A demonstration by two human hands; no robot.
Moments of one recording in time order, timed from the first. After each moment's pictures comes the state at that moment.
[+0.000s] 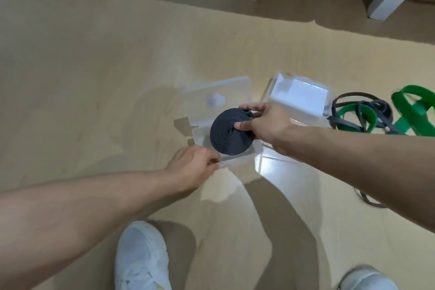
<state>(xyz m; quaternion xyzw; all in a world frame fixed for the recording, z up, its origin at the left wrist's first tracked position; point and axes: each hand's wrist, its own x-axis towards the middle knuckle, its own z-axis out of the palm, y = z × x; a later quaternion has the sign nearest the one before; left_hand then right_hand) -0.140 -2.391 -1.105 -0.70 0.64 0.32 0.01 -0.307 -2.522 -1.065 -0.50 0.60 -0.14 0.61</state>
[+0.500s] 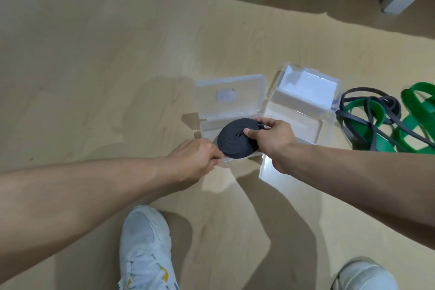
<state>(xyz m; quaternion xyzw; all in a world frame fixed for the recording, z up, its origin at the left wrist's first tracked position) -0.130 -2.382 -1.110 -0.63 0.70 0.32 0.04 -0.316 -2.478 -1.098 -0.40 0.66 -0.19 0.61</state>
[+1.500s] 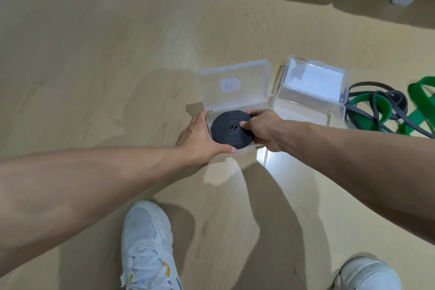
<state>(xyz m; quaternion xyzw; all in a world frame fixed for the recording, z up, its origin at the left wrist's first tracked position) -0.139 -2.398 -1.124 -0.79 0.42 0.41 -0.17 -0.288 -2.503 -1.106 -0.42 0.64 -0.03 0.64</state>
